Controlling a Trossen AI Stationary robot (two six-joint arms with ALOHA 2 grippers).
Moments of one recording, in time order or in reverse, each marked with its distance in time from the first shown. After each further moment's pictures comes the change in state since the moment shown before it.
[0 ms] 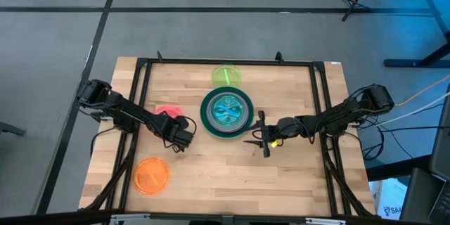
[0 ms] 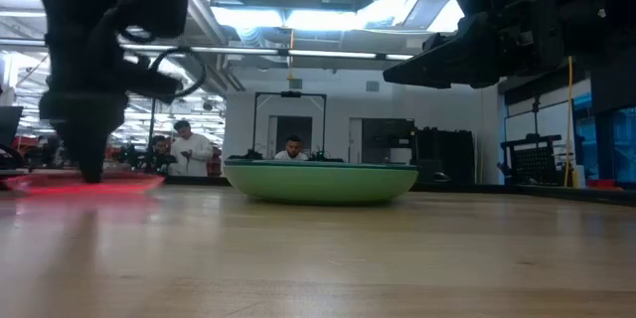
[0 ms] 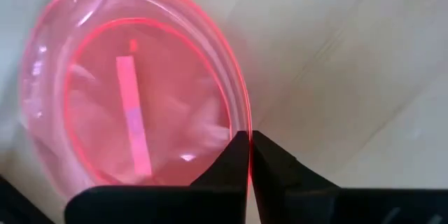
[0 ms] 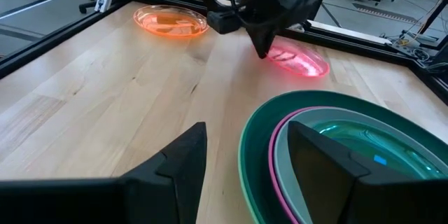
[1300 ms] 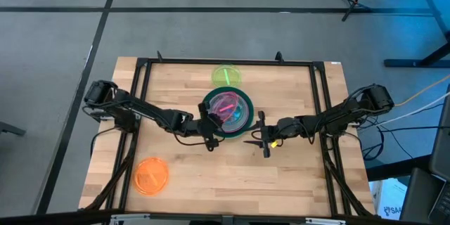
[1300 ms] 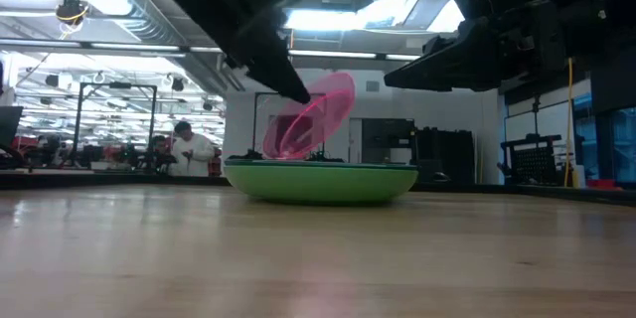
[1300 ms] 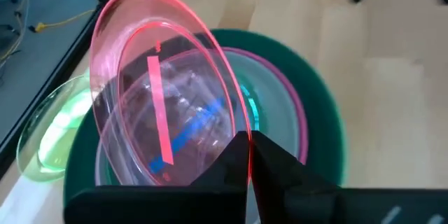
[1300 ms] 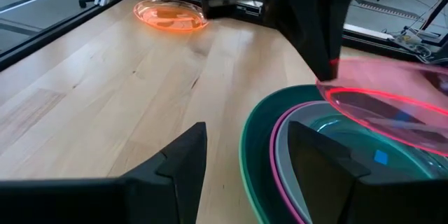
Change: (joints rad) left arm 0.091 0.087 0.165 0.799 -0.294 0.787; right arm 0.000 0.003 0.000 -0.015 0.000 -0.001
